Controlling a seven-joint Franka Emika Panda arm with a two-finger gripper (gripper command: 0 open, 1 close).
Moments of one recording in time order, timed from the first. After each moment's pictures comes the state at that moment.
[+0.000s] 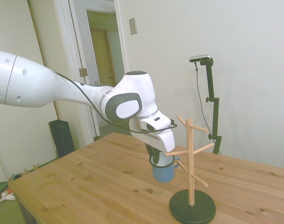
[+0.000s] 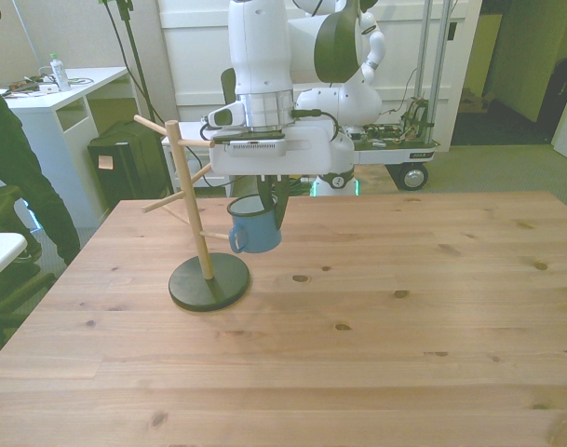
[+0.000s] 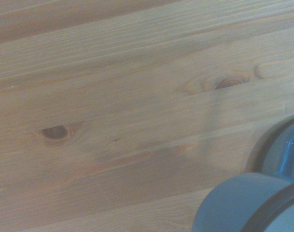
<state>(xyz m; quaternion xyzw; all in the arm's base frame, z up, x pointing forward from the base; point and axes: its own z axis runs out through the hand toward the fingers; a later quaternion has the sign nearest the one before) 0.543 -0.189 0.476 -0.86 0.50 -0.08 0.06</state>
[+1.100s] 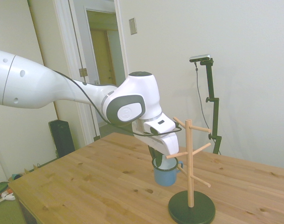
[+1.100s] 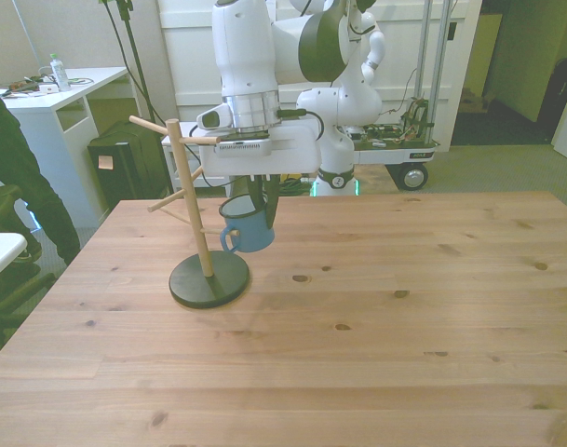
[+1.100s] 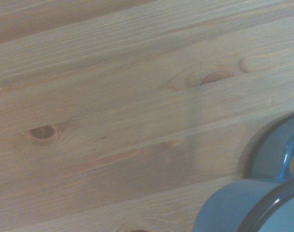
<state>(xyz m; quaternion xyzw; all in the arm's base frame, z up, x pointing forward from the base) 0.535 -0.208 0.471 -0.85 0.51 -0.07 0.08</state>
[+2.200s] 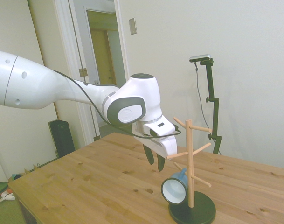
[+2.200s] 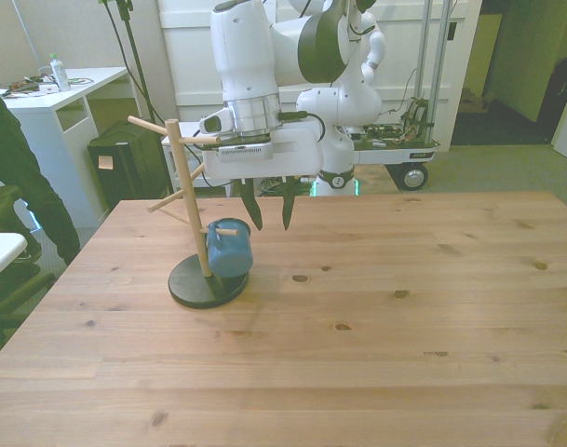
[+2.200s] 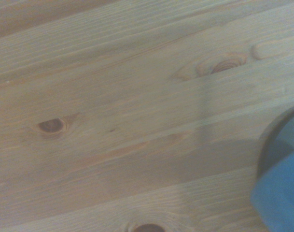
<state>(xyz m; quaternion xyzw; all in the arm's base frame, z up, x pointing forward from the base) 0.536 -0.203 0.471 -0.86 0.51 -0.07 0.09</state>
